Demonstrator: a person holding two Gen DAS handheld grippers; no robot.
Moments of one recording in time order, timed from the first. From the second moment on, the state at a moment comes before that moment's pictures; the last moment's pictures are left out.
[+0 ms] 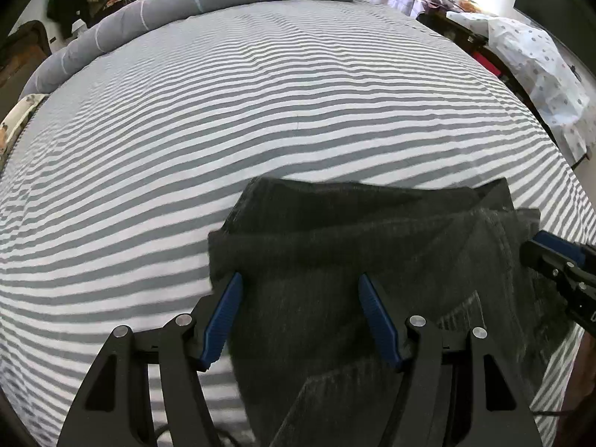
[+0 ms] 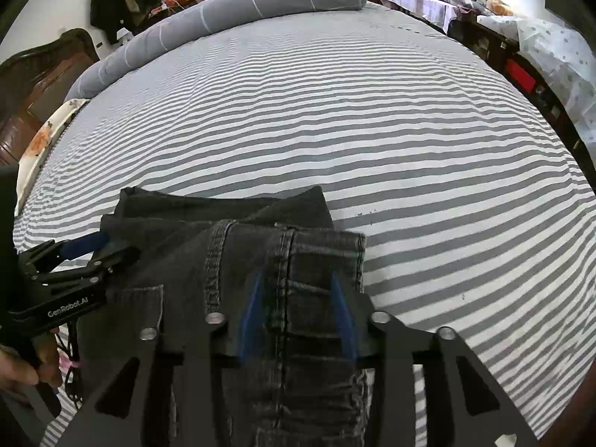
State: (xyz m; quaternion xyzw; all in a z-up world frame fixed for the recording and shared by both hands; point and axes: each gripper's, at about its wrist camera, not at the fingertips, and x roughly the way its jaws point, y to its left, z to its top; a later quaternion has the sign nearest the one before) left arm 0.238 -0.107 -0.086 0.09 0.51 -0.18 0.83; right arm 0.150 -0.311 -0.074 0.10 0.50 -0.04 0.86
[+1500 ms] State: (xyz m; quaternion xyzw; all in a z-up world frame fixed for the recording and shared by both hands) left arm 0.178 -0.014 -0.105 -0.12 0.58 -0.21 0.78; right arm 0.059 -0.366 -0.128 0.31 0.48 0.12 0.81
